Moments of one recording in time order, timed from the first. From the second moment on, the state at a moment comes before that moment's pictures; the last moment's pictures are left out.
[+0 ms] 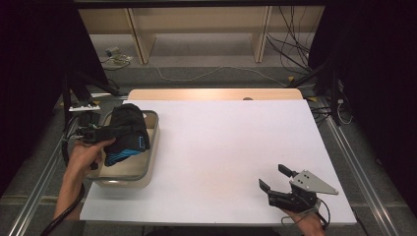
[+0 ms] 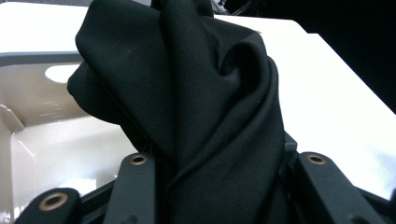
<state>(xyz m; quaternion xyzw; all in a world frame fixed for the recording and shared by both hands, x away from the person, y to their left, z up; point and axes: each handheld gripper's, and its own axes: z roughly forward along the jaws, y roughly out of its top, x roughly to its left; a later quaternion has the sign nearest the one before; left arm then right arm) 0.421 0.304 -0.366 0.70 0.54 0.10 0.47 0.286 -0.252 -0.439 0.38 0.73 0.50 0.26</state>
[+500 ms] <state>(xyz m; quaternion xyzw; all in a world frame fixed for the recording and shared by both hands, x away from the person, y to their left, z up) 0.418 0.304 -0.358 0.69 0.53 0.11 0.48 0.286 -0.252 -0.439 0.38 0.73 0.50 0.26</state>
